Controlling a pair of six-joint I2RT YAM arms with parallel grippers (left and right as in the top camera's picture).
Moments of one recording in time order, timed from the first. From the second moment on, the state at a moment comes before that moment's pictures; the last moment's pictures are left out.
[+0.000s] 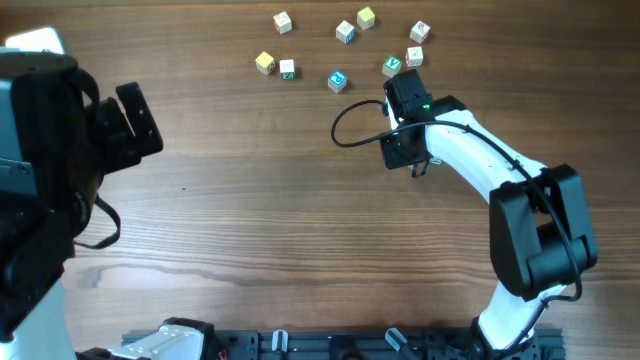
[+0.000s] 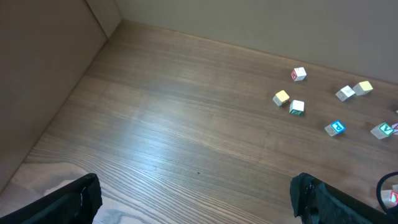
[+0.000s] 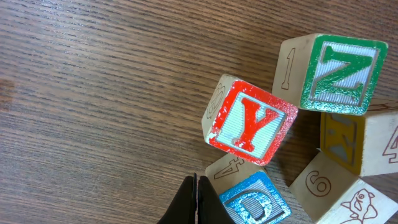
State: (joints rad) left arm -0.20 1.39 2.31 -1.68 -0.43 -0.34; right arm 0.35 1.92 1.28 -0.72 0.06 0.10
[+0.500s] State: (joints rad) left arm -0.20 1.39 2.31 -1.68 -0.43 -0.34; right arm 0.35 1.92 1.28 -0.80 0.01 0.04
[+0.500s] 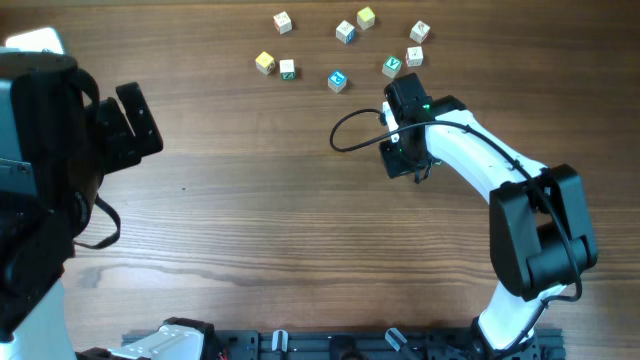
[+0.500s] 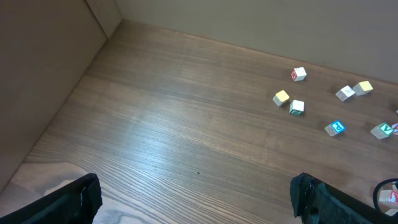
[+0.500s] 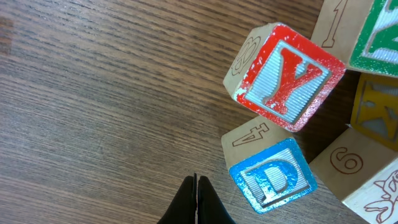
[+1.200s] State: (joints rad) left arm -0.20 1.39 2.31 -1.68 -0.43 -0.34; right arm 0.35 1.92 1.28 -0.84 0.09 0.04
